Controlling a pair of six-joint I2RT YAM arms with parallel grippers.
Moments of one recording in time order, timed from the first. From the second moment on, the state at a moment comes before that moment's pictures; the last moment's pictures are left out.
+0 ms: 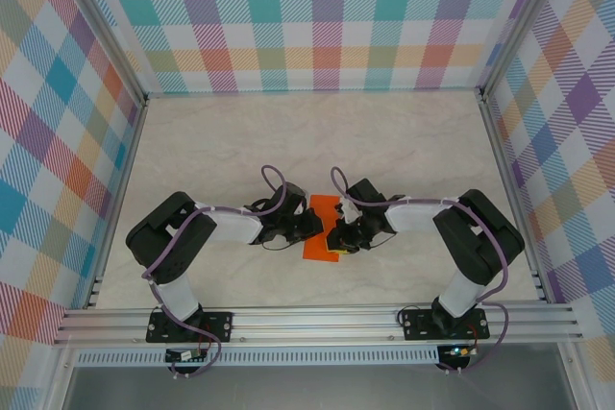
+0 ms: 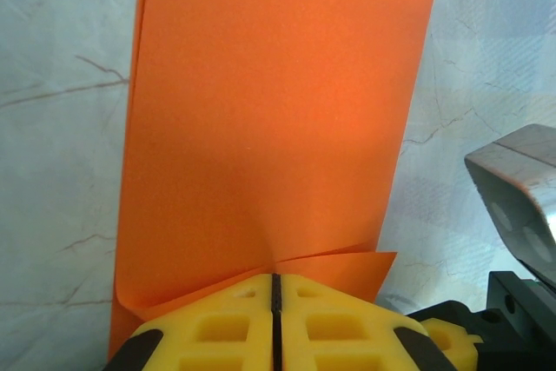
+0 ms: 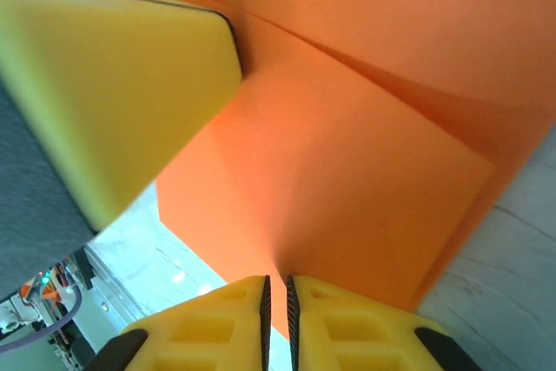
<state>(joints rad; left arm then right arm) -0.76 1.75 0.74 0.15 0.31 -1.02 0.65 1.67 0.73 -0.26 -0.66 0.65</state>
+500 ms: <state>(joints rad) -0.76 1.75 0.74 0.15 0.31 -1.02 0.65 1.62 0.71 -0.31 -0.65 0.62</state>
